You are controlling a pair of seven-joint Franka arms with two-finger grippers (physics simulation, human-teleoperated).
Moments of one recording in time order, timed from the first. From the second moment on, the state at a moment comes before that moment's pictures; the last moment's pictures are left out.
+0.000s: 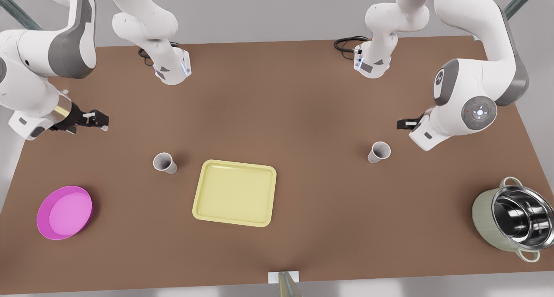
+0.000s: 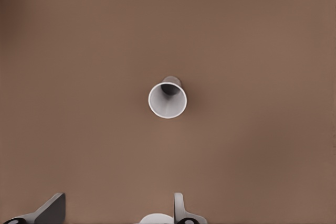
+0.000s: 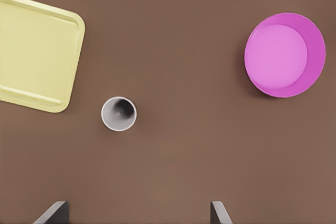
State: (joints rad) left arm -0.08 0.22 -0.08 -1.47 0.07 1.34 -0.09; right arm 0.02 0.01 -0.05 -1.58 -0.06 1.50 -0.13
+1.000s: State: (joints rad) left arm -0.04 0.37 -0.02 -2.07 -0.03 2.14 -0.03; right arm 0.04 0.32 -0.04 -1.88 0.04 2.08 -0.17
